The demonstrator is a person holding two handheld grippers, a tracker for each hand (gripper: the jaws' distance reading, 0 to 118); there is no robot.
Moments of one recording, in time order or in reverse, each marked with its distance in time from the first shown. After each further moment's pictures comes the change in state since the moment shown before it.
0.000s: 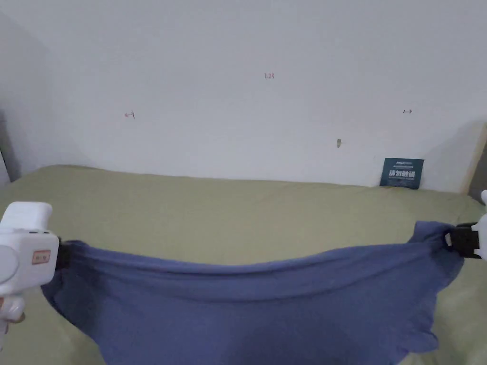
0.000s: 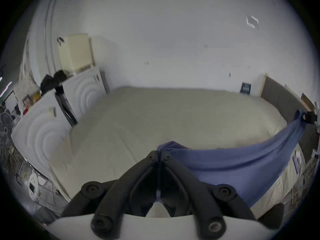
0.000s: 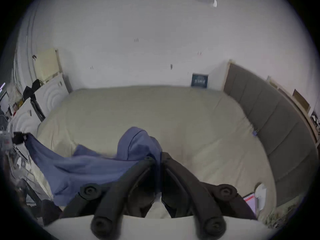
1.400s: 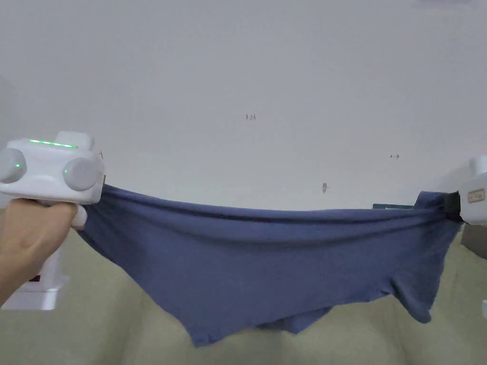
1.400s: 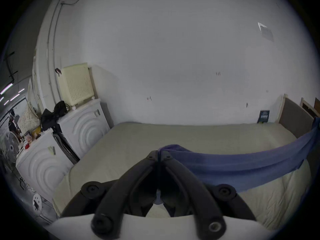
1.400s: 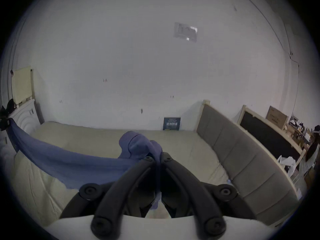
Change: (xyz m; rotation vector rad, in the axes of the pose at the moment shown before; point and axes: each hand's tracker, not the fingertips) left arm 0.101 0.174 -0.163 0.121 0.125 -0.033; right arm 0.003 0.135 -0.124 0.089 -0.235 -0.018
